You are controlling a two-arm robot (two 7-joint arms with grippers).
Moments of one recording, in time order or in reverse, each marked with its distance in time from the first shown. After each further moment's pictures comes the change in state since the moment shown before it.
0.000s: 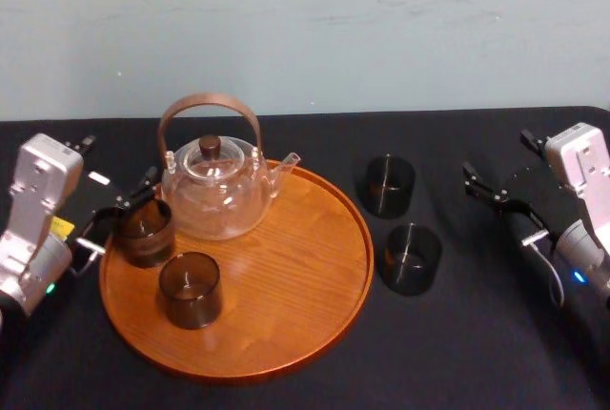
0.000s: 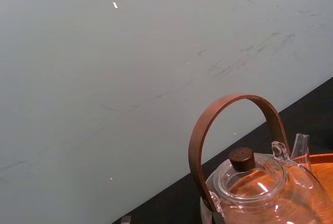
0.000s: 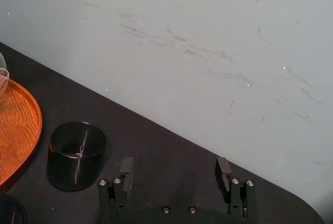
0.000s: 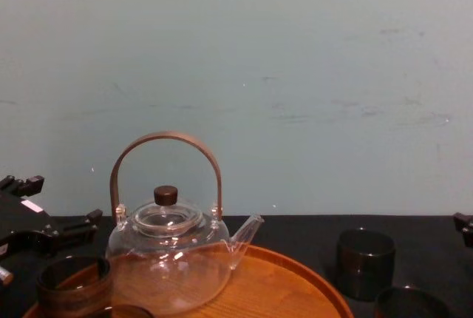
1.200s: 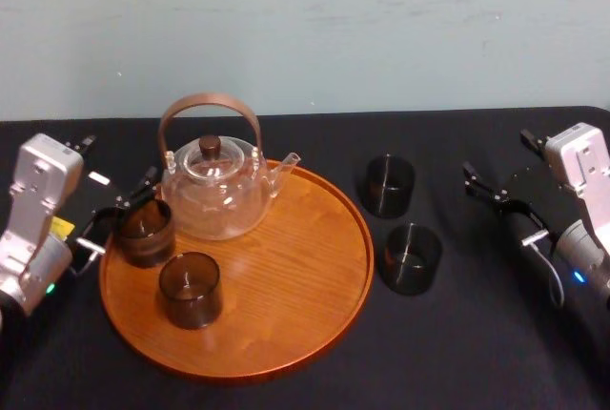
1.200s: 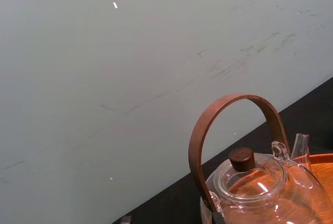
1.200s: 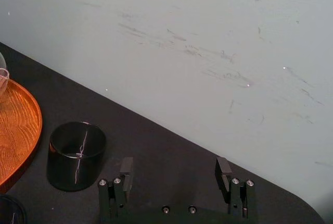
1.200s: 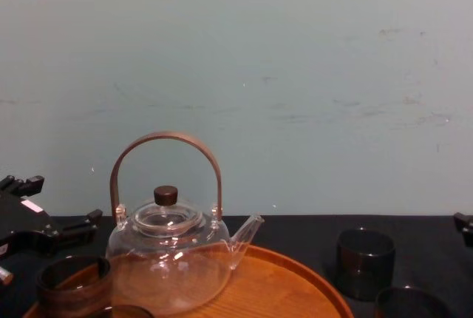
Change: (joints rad) left arm 0.000 0.000 0.000 0.000 0.000 0.000 0.000; right arm 0.000 0.000 0.000 0.000 0.000 0.000 0.000
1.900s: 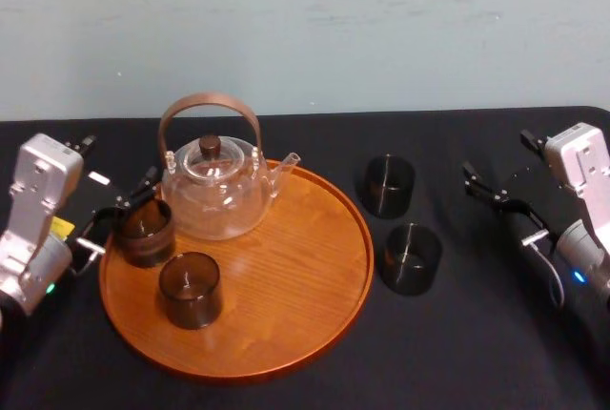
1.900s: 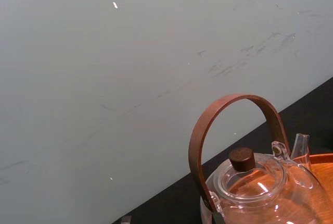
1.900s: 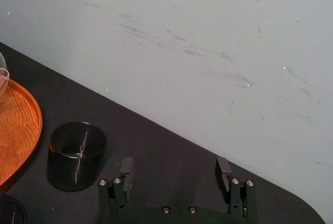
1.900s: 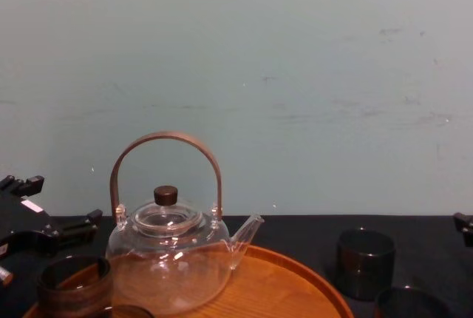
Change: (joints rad) left arm 0.000 0.000 0.000 0.000 0.000 0.000 0.000; right arm 0.000 0.000 0.000 0.000 0.000 0.000 0.000
